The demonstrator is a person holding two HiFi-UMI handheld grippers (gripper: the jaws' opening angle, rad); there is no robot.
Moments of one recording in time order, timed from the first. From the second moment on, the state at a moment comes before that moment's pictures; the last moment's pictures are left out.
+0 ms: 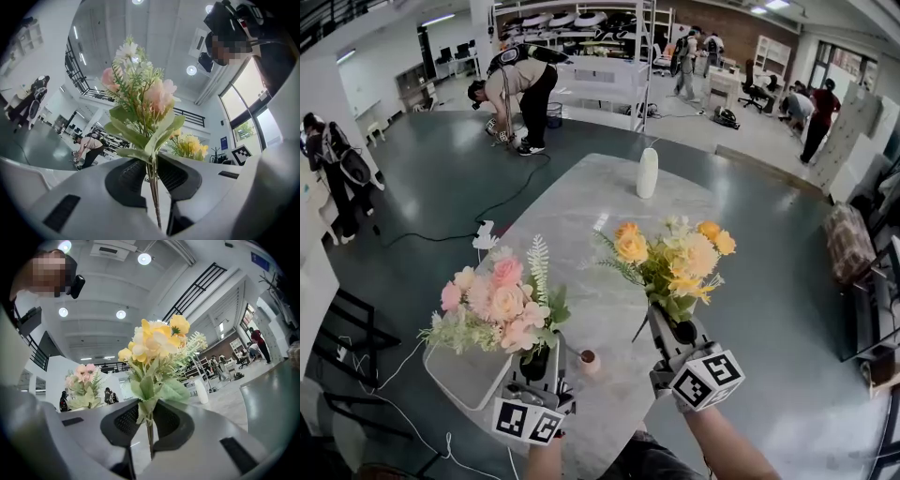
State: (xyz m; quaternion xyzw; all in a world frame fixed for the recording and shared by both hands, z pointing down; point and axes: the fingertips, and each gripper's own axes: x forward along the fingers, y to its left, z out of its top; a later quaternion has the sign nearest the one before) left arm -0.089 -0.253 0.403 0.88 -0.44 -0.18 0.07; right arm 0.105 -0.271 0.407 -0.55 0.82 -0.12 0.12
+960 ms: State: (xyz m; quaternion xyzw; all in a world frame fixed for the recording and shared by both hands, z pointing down) left arm -0.080 -0.254 0.439 0.87 -0.46 -0.16 0.09; right arm 0.104 -0.277 0.431 -0.52 0.83 -0.15 0.12
